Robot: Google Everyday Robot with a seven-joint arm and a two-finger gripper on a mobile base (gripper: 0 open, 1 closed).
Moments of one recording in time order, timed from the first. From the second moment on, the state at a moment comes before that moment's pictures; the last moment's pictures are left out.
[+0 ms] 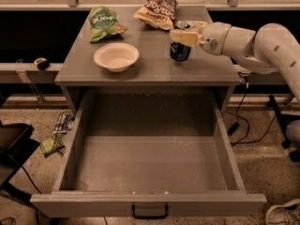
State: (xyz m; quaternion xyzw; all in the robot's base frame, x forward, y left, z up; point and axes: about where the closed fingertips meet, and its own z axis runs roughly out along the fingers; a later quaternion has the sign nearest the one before) arm 0.752 -0.113 0.936 -0.34 0.63 0.31 0.62
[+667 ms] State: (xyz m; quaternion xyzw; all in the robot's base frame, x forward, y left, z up) arm 0.752 -0.113 0.936 -0.34 0.63 0.31 0.62
